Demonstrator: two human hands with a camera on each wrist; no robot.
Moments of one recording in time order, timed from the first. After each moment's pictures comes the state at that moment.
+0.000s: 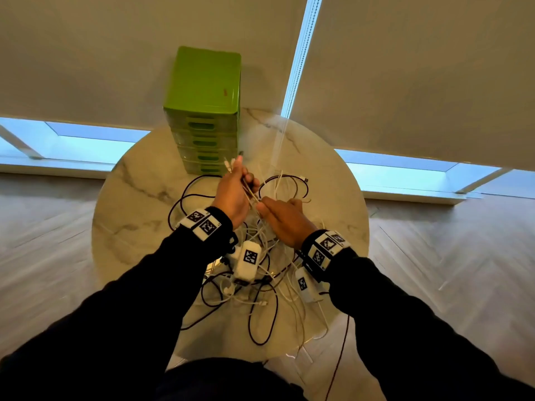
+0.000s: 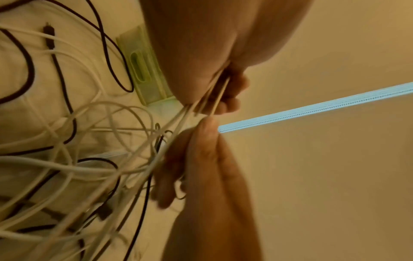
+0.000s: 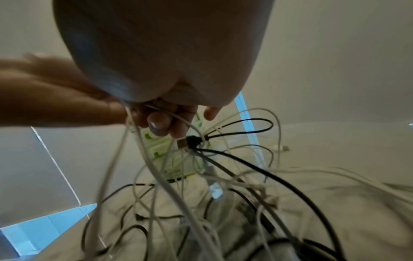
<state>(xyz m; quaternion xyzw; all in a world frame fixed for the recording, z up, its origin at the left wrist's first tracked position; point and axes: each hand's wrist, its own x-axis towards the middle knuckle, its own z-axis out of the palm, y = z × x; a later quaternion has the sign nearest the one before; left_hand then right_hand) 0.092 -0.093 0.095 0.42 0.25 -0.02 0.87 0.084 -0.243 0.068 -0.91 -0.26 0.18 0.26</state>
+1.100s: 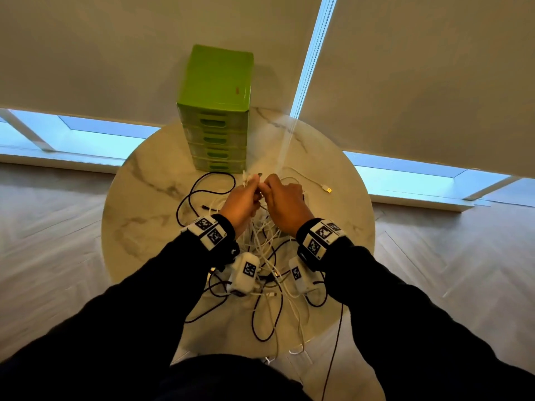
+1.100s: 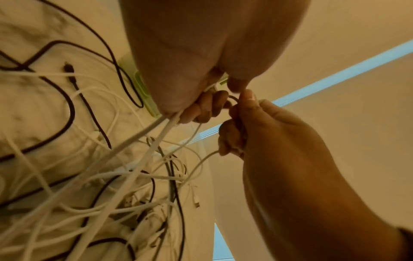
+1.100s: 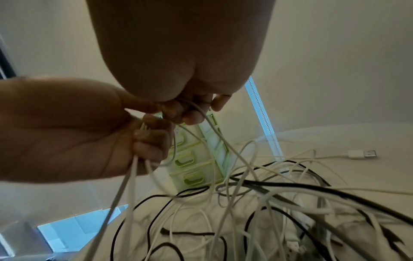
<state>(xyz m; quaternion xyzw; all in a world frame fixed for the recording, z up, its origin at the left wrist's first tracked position) 0.064 -0.089 0.086 0.61 0.22 -0.10 0.75 0.090 -0.214 0.099 -0.93 -0.24 0.08 0.26</state>
